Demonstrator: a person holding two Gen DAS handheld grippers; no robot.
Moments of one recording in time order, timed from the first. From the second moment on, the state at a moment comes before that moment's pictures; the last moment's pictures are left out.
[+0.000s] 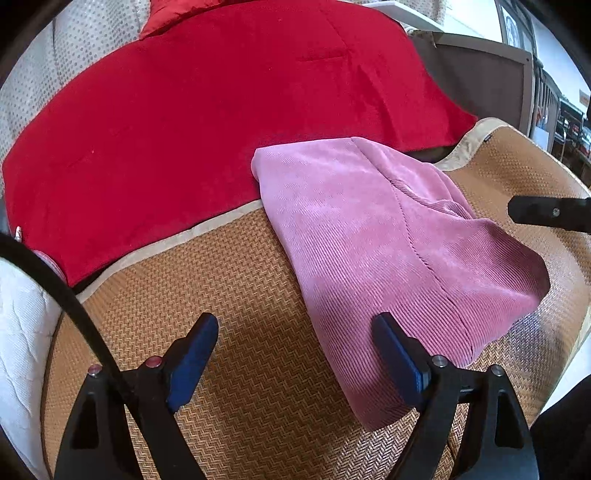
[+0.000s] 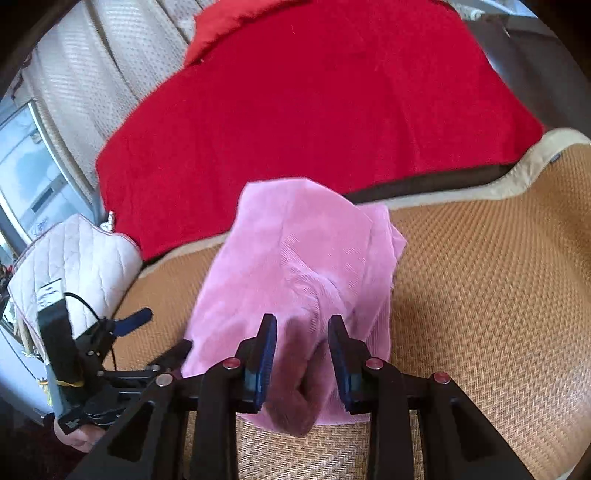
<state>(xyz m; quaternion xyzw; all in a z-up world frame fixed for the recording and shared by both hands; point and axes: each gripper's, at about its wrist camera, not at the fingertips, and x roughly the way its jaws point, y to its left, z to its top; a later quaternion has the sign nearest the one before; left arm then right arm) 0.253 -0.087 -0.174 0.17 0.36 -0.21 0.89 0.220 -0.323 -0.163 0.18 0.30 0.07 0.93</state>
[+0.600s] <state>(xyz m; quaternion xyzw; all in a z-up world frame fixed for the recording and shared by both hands) 0.262 -0.077 -0.181 0.14 0.36 -0.17 0.91 0.251 -0.289 -0.204 0.10 0.34 0.05 0.93</state>
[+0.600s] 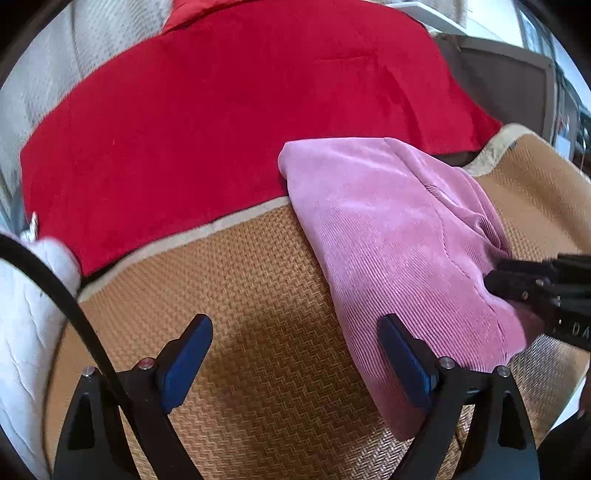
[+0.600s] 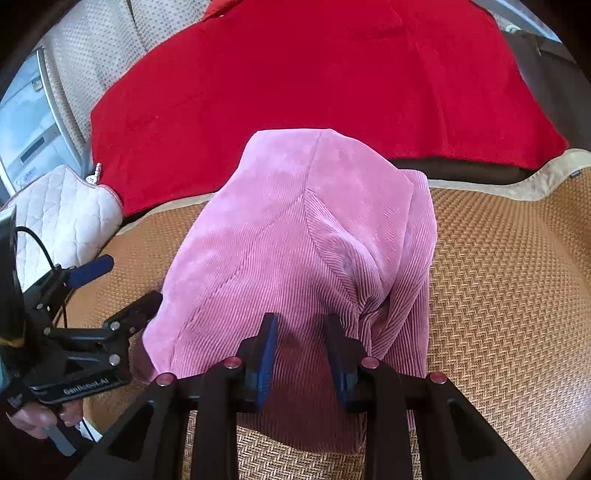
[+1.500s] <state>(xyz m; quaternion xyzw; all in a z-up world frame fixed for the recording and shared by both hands) 0.294 -0.066 -0.194 0.10 0.38 -0.11 0.91 0.240 -0.274 -0.206 0.03 0.32 0.02 0.95</state>
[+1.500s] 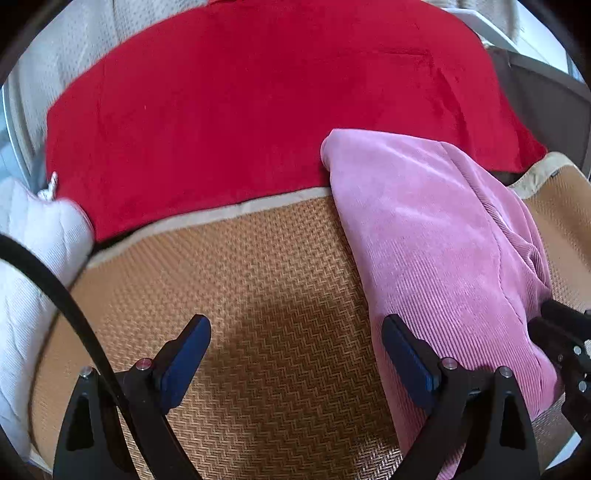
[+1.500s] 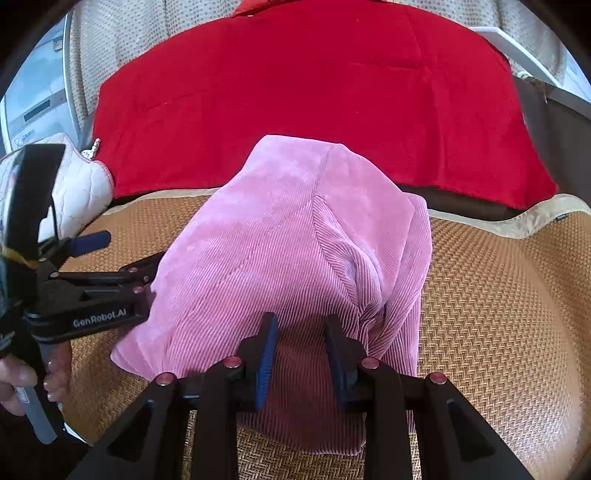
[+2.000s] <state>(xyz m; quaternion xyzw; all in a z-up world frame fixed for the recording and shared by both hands) 0.320 -0.068 -0.166 0.08 0.36 -0.15 0.92 0.276 -0.353 -0.166 0.18 0.31 0.04 0.93</state>
